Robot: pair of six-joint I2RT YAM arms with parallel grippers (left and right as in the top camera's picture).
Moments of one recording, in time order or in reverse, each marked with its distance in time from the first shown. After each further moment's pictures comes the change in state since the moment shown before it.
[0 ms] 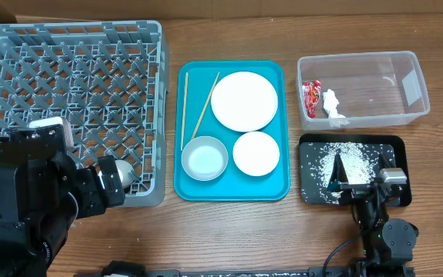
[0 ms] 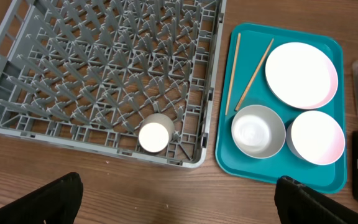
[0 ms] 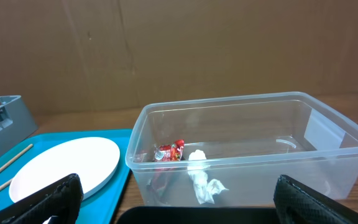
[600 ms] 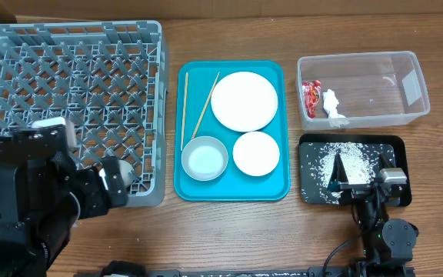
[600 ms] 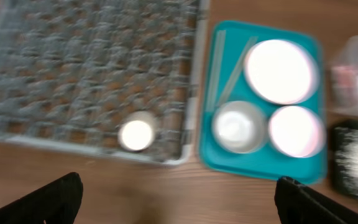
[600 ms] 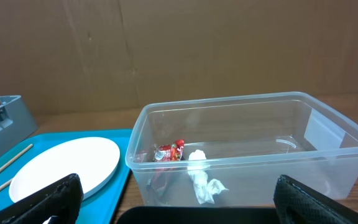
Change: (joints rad) left arm 0.000 0.000 0.000 0.018 0.090 -0.013; right arm 0.000 0.000 0.000 0.000 0.000 0.000
